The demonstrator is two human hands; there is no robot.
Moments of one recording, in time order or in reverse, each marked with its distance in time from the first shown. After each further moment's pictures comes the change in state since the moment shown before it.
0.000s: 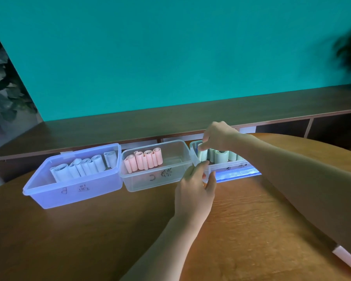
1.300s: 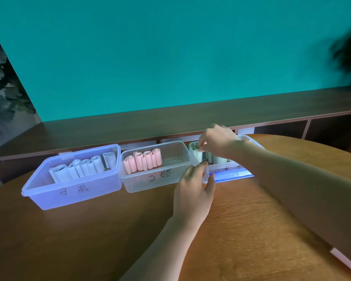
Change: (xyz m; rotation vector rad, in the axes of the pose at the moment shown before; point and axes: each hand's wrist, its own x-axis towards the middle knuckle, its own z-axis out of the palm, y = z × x) left_hand 0.000 -0.006 0.001 0.013 -0.044 0.002; right_hand -0.005 0.006 0.012 -0.213 0.204 -0.258
